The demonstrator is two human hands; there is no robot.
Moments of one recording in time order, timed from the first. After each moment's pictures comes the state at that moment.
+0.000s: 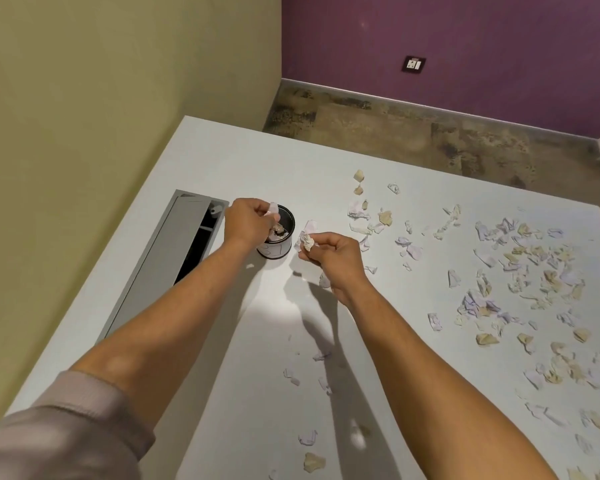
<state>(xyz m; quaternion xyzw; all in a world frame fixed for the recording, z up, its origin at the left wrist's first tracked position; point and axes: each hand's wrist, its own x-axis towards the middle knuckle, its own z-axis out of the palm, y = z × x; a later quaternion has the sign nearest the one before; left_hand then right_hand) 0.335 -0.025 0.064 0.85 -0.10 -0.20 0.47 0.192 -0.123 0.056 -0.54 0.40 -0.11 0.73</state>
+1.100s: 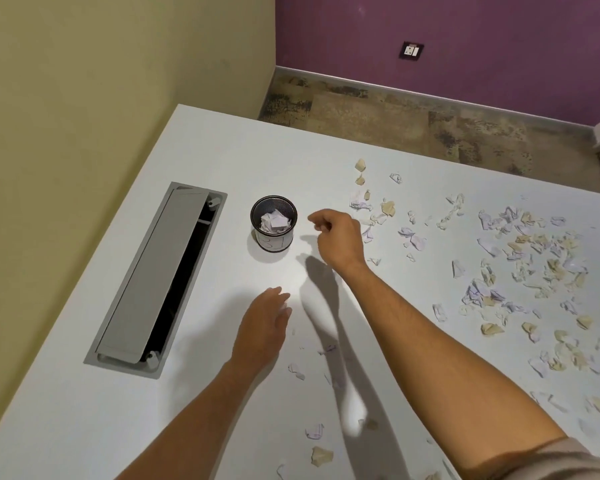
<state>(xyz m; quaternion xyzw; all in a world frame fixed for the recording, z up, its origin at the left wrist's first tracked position) 0.202 0.066 -0.043 0.87 -0.29 -0.20 0.34 0.210 -0.135 0.047 -0.83 0.36 -0.10 0.42</state>
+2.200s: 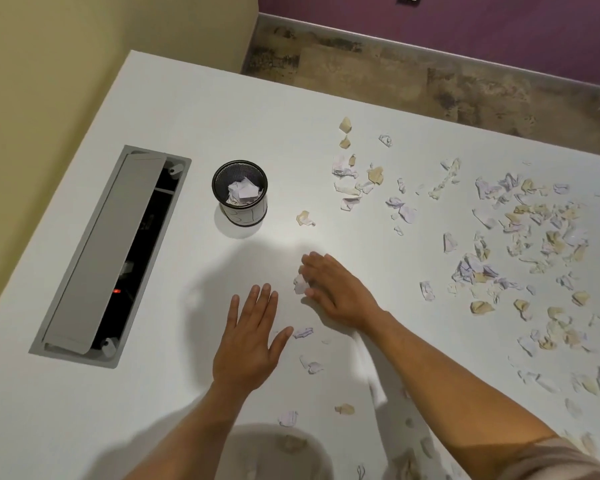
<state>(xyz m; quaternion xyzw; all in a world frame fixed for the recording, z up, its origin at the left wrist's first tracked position) 0.149 0.077 -0.100 0.88 -0.43 -0.15 0.09 0.087 -0.156 -0.079 -0.95 0.06 -0.01 0.32</state>
